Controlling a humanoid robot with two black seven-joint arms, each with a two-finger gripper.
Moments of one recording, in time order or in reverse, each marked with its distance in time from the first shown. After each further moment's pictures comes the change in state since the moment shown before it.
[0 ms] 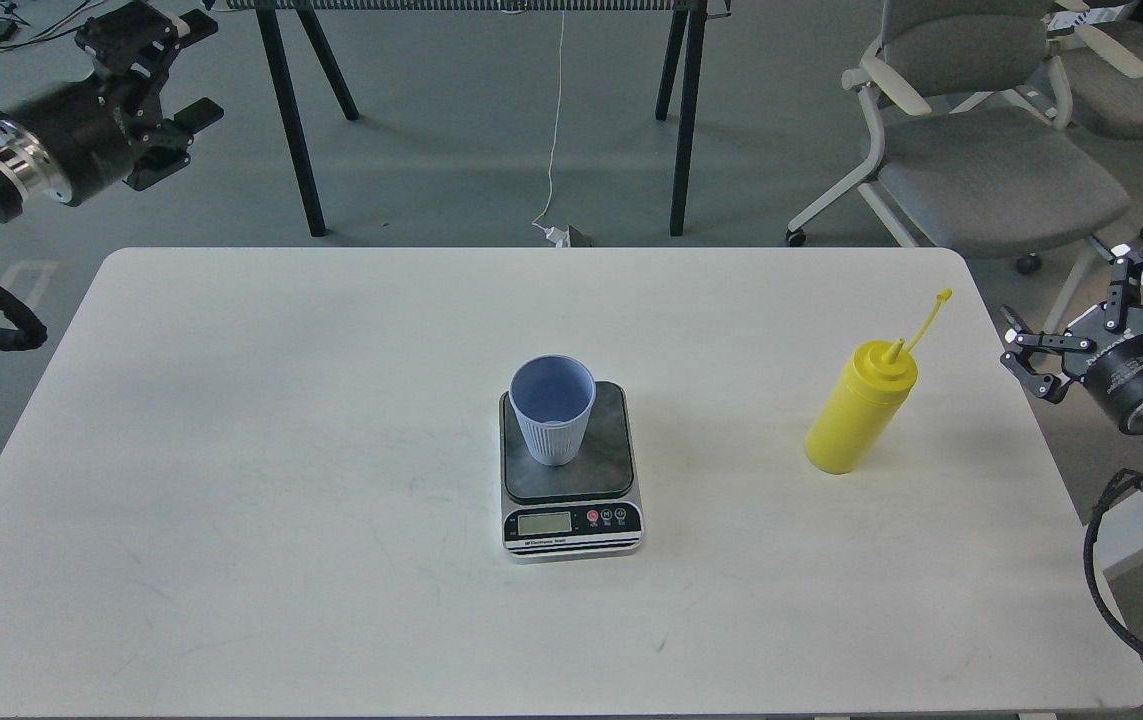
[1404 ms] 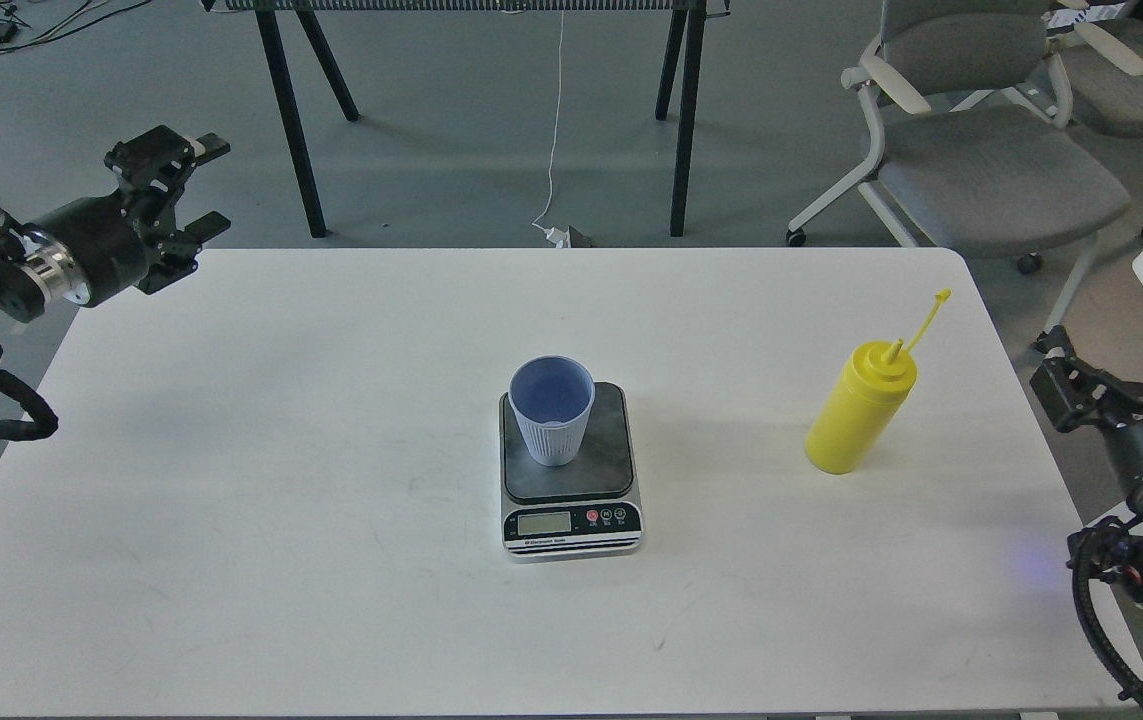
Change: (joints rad) left arm 0.149 -0.010 0.009 0.005 0.016 0.000 0.000; right arm -0.403 -0.011 0.143 0.503 0.980 0.000 -0.018
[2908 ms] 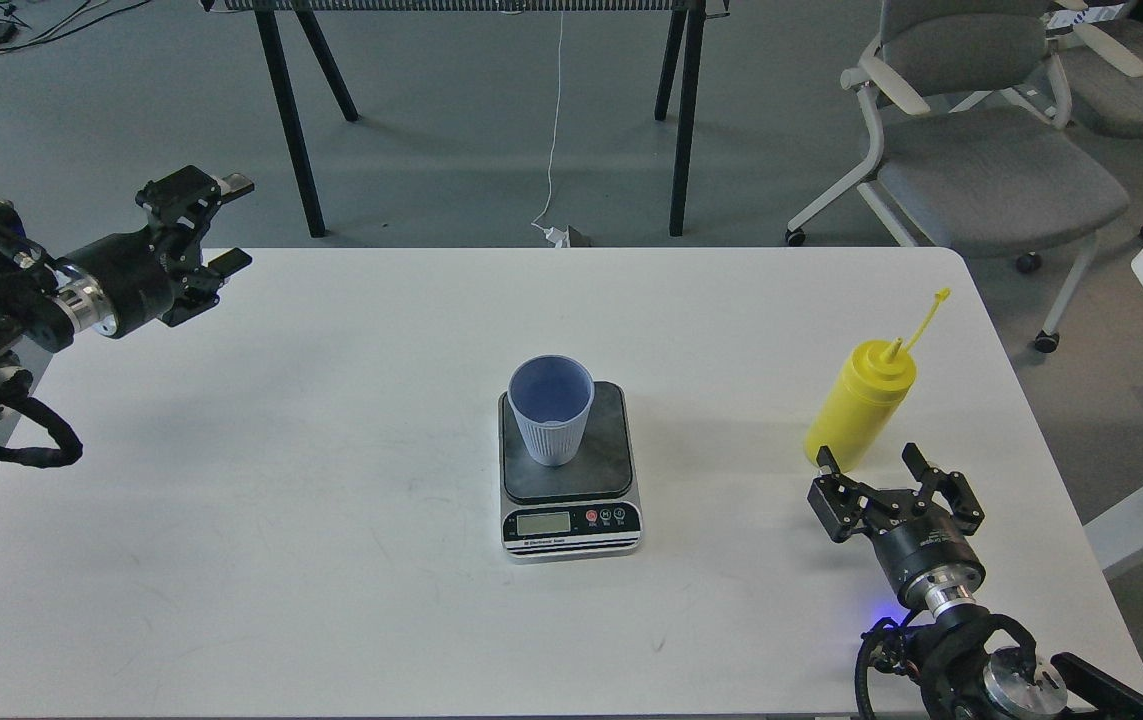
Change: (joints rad) left arm 0.044 -0.047 0.007 0.026 0.000 0.000 0.000; right arm 0.038 0.369 -0.126 -0.226 -0.298 0.000 0.003
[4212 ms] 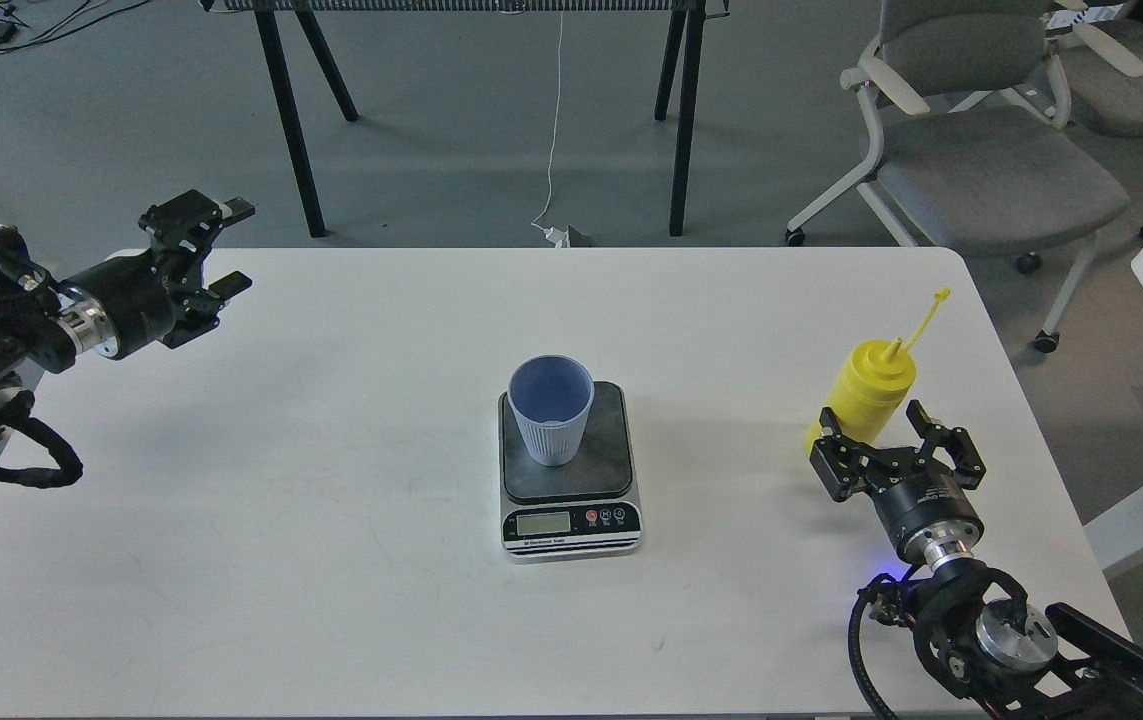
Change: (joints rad) left arm 0.036 -0.002 0.000 0.000 0.000 0.000 0.000; right arm 0.120 0.025 -0.002 -0.113 -0.040 0.000 -0.002
